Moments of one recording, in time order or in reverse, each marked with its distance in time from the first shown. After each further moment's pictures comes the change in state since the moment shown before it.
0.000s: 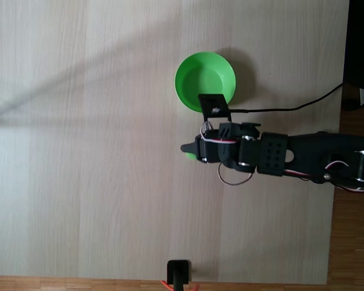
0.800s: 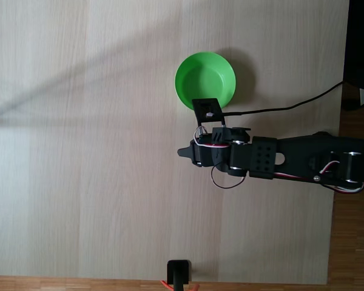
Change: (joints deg) arm -2.7 -5.7 -4.0 0.1 0.0
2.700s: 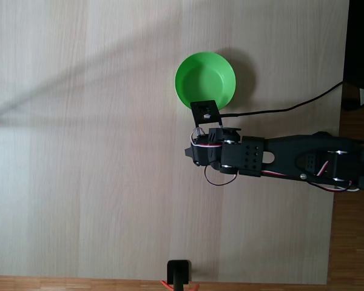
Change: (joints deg) arm 0.0 -6.2 -1.1 -0.1 -2.1
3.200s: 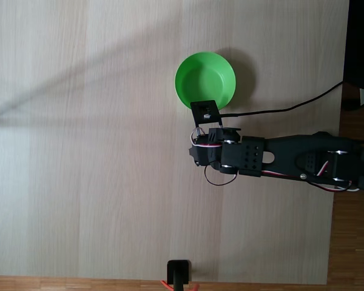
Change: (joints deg) arm 0.0 0.0 0.0 0.0 0.0
